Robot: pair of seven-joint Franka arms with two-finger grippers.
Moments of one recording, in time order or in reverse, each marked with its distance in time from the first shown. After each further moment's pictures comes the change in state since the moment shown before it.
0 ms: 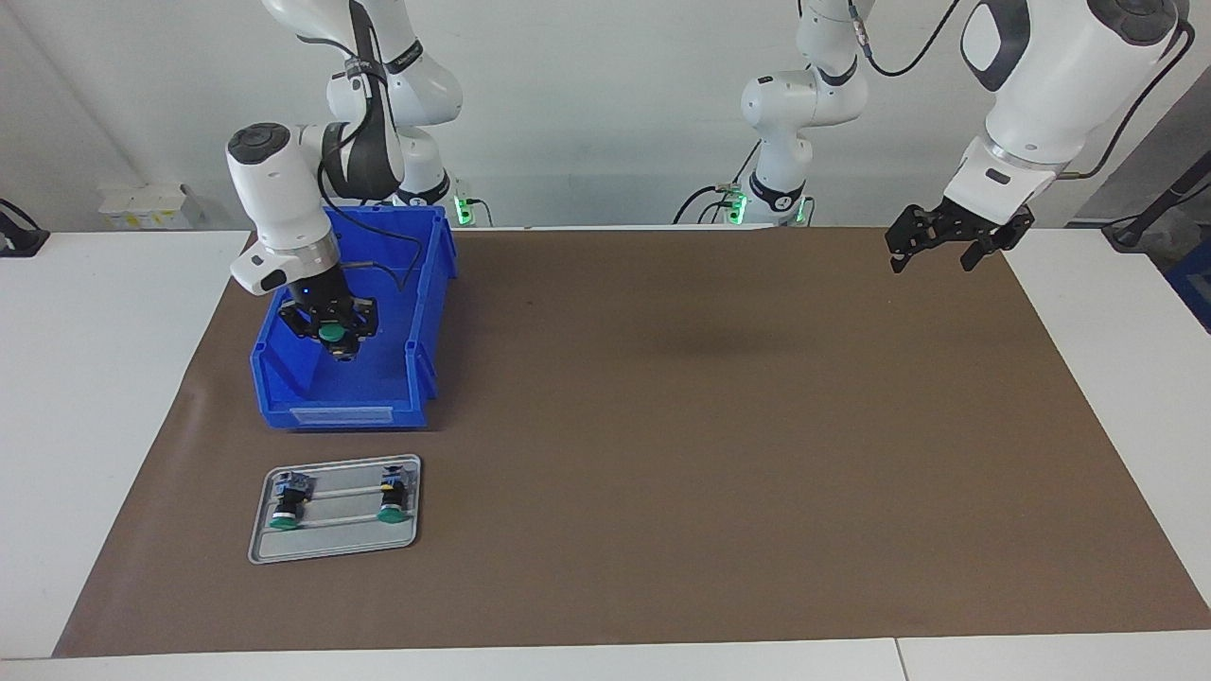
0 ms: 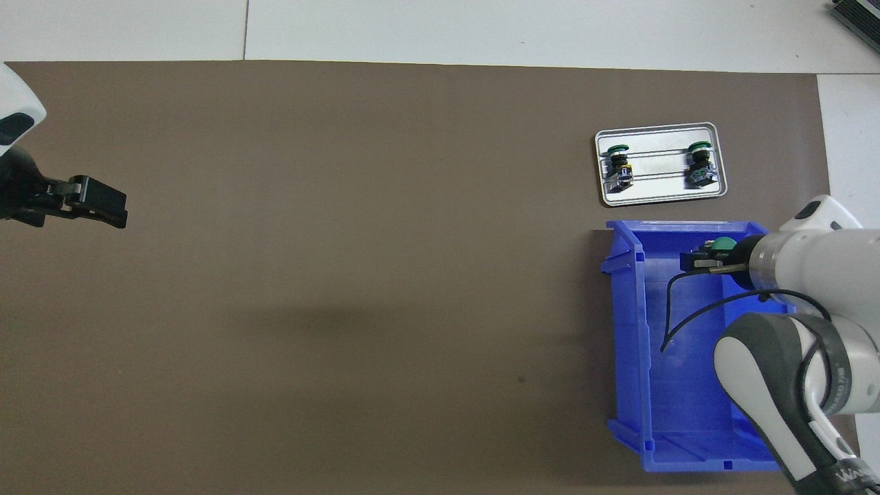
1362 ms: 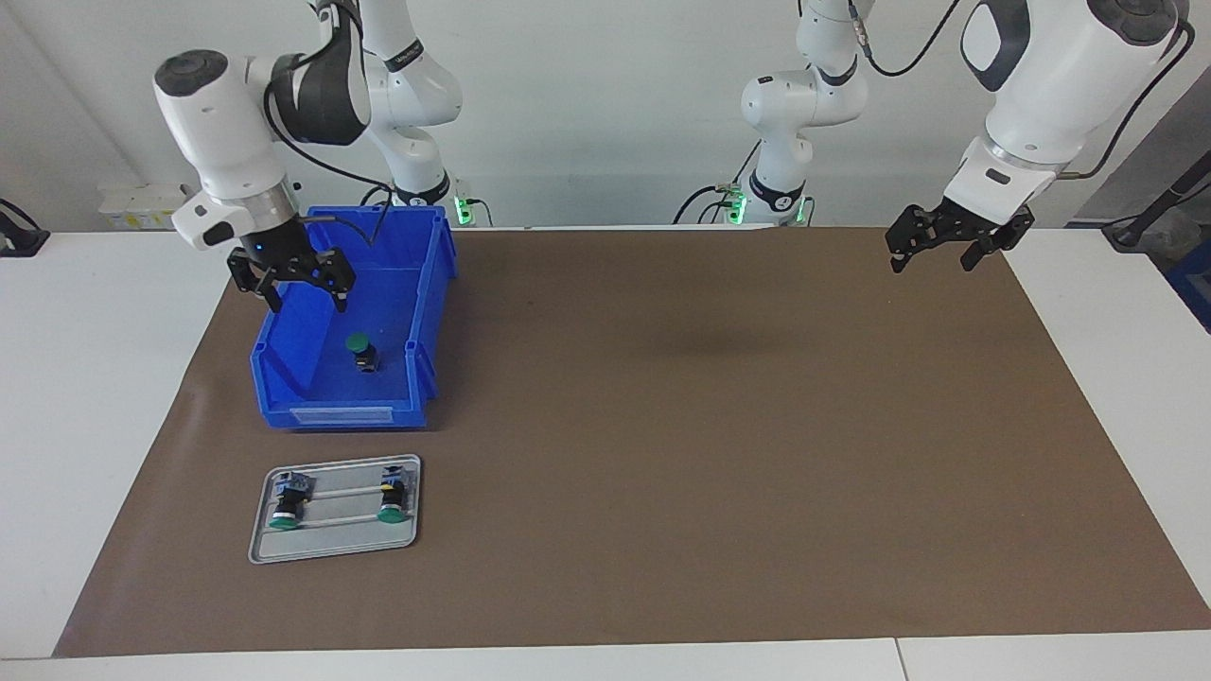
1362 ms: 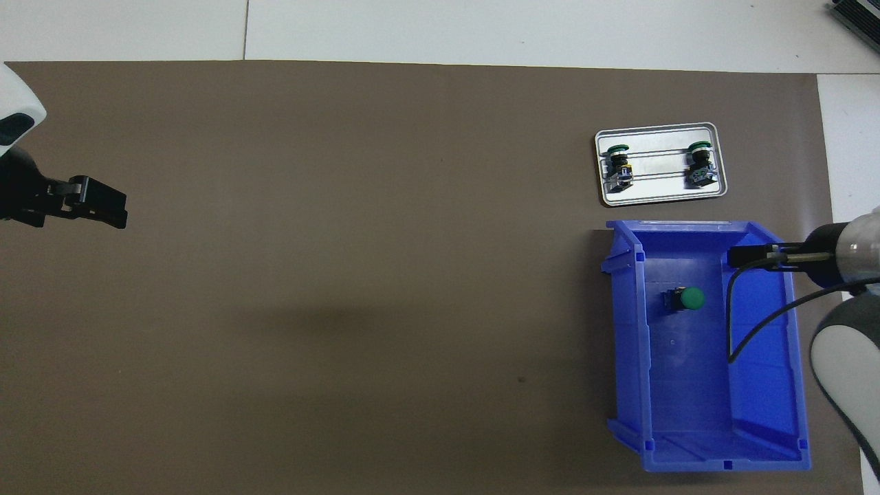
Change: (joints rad) left arm 0.000 0.000 0.000 -0.001 0.000 0.000 0.000; right arm -0.012 -0.043 0.000 0.481 0.001 -0.610 0.010
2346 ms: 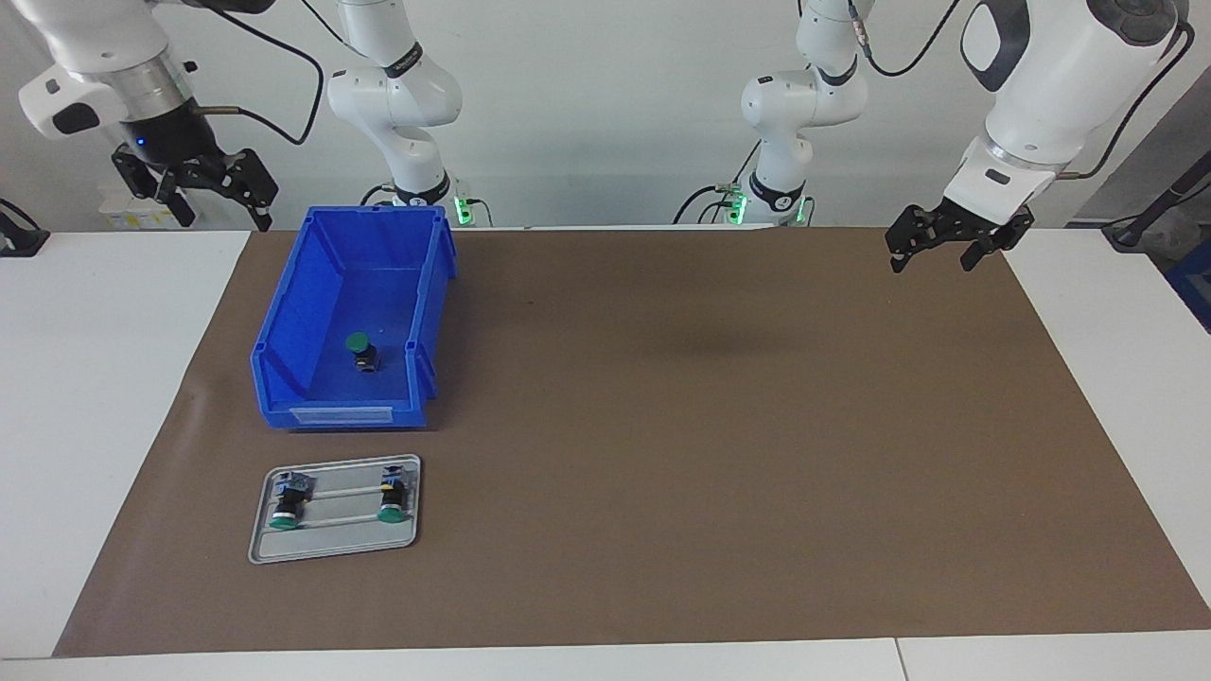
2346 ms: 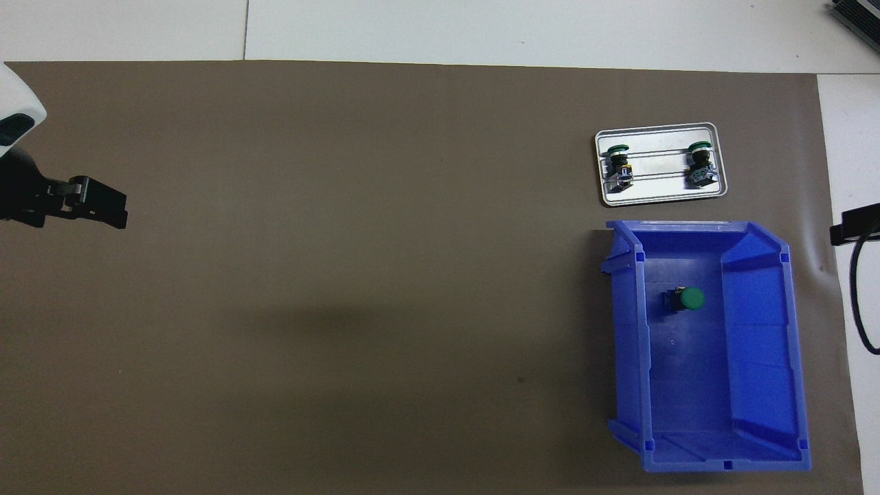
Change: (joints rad) left arm 0.000 0.000 0.000 0.000 0.000 0.000 0.000; right arm -0.054 0.163 0.007 0.497 -0.016 -0.461 -0.006
